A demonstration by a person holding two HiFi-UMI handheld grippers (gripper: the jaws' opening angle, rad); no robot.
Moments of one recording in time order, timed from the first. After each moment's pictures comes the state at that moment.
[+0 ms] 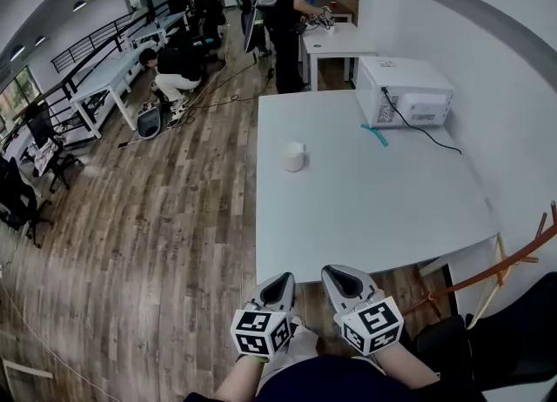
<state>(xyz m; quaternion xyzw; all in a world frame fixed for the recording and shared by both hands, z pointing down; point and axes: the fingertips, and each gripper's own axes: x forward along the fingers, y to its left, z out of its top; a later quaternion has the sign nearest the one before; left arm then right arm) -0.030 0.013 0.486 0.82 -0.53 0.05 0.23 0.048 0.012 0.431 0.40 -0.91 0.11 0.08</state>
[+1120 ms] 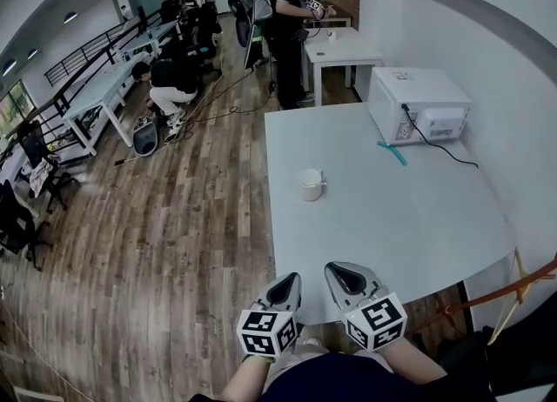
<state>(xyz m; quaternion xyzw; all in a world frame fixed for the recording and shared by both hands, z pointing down) -0.096 -0.109 0.486 0.83 -0.51 0.05 0.22 -0.026 -0.111 0.427 0.41 -0.90 0.09 0.08</state>
